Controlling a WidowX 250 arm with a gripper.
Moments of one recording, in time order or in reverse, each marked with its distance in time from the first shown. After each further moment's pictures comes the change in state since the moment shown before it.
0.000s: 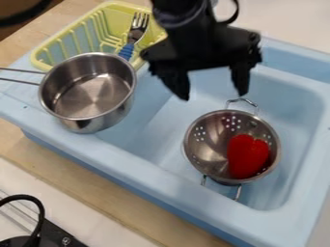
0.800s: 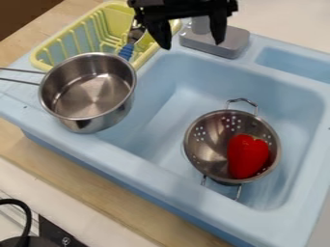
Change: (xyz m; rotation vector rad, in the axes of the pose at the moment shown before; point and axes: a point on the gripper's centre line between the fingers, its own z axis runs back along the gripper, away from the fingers) arm 0.064 0.031 -0.001 0.116 -0.069 0.014
